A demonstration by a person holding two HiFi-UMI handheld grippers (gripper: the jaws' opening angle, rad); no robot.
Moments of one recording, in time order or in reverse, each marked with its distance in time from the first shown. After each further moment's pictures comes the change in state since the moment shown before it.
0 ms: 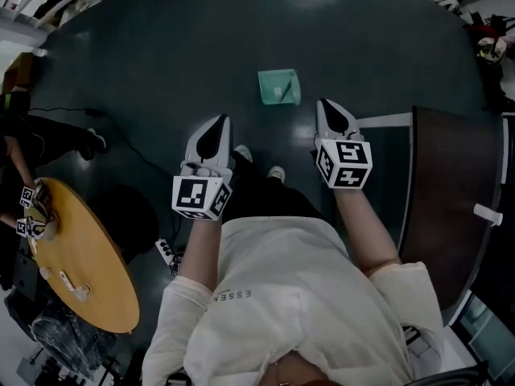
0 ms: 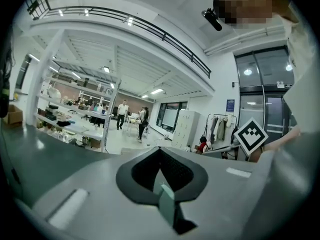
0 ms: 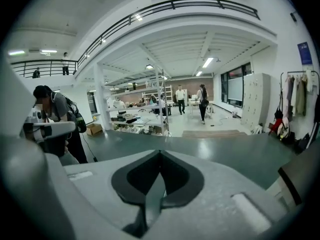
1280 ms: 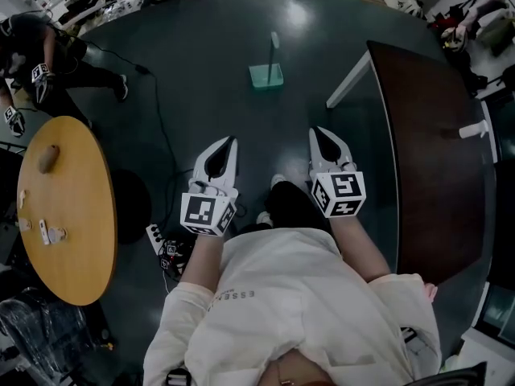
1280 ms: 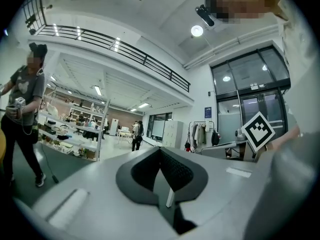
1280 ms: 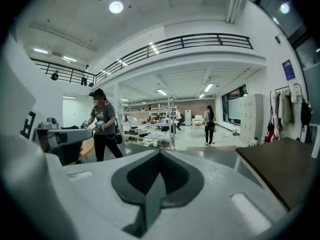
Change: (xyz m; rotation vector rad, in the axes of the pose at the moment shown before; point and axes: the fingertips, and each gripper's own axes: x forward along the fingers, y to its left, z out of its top) left arm -0.389 -0.218 -0.051 0.097 -0.131 -0.099; right arm -0.418 0.152 -0.148 -0.057 -0.243 0.028
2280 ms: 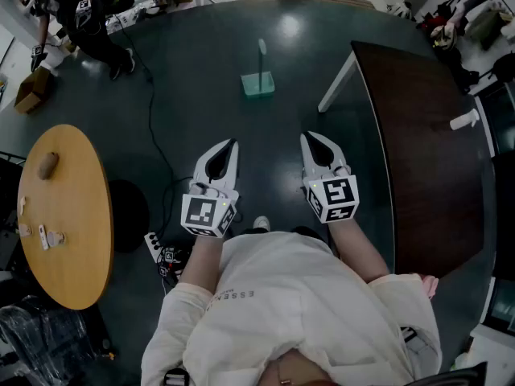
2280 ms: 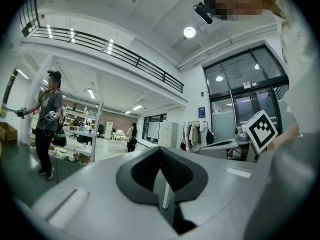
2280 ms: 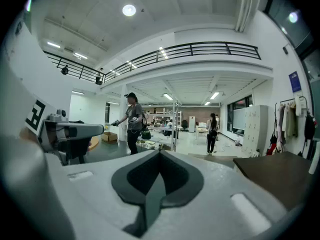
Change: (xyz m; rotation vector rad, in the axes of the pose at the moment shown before) left arm -0.005 -0.051 0.007 0.047 -0.016 -0.052; right arm -0.046 0.001 0.005 -0.105 -0.051 0.038
